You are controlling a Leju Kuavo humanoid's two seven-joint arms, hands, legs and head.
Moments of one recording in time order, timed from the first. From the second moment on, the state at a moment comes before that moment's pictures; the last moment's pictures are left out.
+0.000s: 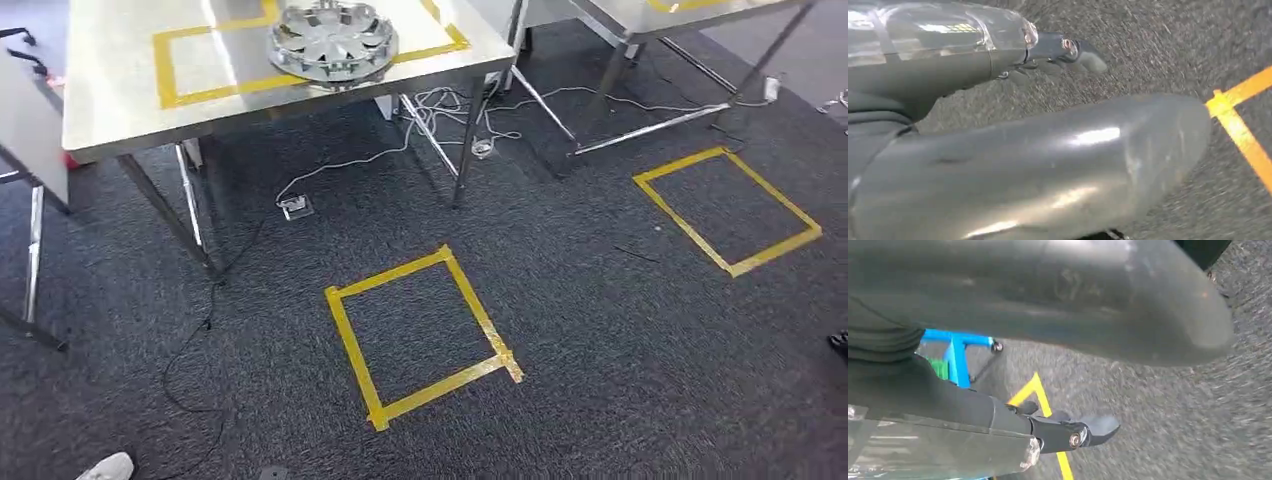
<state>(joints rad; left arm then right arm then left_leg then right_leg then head) -0.11 0.07 -1.01 -0.26 0.74 0.16 -0.04 -0.15 0.12 -1.11 -0.12 1.00 -0.05 0.15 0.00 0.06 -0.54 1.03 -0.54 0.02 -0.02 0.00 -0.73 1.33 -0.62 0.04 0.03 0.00</state>
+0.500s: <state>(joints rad) -0.11 0.06 -1.02 -0.27 0.74 0.16 -0.04 -0.16 0.12 -1.11 -0.12 1.00 -0.05 0.15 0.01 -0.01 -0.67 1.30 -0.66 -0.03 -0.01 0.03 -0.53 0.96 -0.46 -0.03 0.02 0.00</state>
